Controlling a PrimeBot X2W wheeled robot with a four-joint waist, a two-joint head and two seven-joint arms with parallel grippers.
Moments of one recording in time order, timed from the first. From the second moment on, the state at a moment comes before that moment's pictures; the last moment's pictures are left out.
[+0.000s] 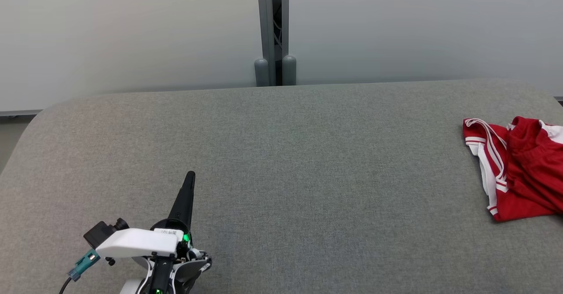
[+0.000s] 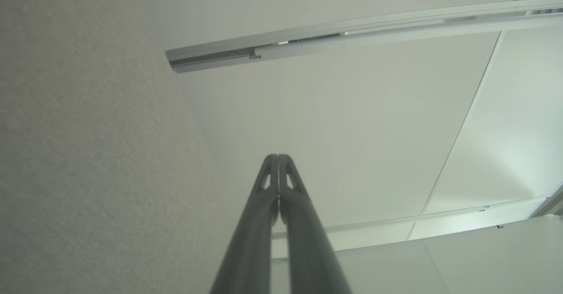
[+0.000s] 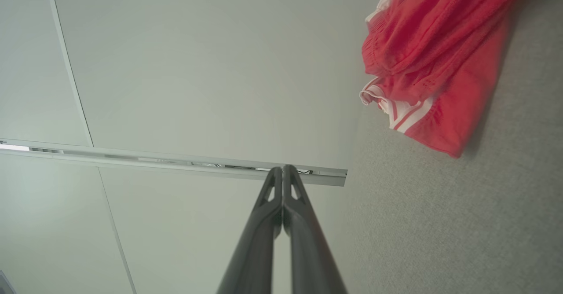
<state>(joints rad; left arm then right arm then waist) -0.15 0.05 -0.23 0.28 -1.61 -0.12 -0.05 0.12 -0.05 -0.39 0.05 1.61 0.13 0.22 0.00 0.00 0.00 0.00</state>
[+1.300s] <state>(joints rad) -0.17 0.05 -0.23 0.29 -1.66 -0.13 -0.04 0.12 -0.05 -0.41 0.04 1.67 0.13 0.24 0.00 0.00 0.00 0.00</state>
